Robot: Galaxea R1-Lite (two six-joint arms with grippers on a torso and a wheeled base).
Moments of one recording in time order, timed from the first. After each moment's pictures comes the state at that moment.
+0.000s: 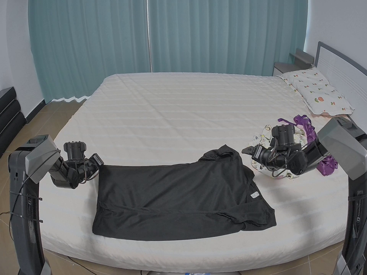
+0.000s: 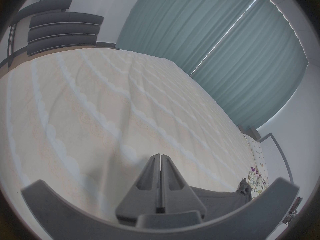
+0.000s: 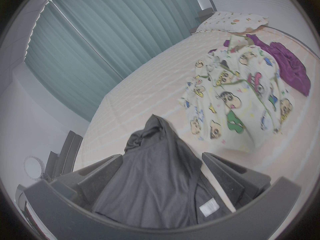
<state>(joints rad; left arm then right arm) 0.10 2.54 -1.26 -0.76 -0.12 -0.67 0.20 2.38 -1.33 -0.48 0.07 0.60</state>
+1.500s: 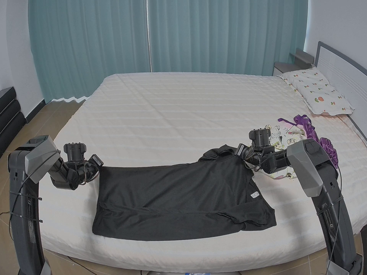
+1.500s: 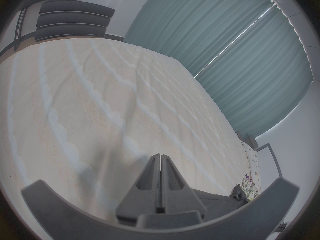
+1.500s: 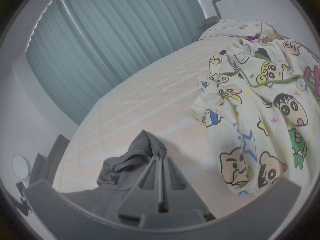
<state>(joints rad) 0.10 2.53 -1.24 -0.77 -0.12 -0.76 0.22 2.78 -1.94 -0.35 -0.05 0.62</state>
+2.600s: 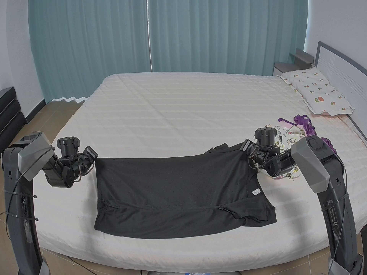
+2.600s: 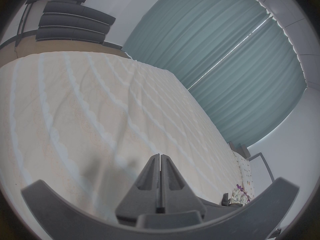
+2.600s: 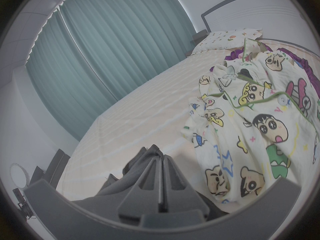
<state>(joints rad) 0.12 2.47 -1.18 -0.87 -0.13 -0.80 0.21 2.72 -1.76 -0.59 -0.14 0.62</state>
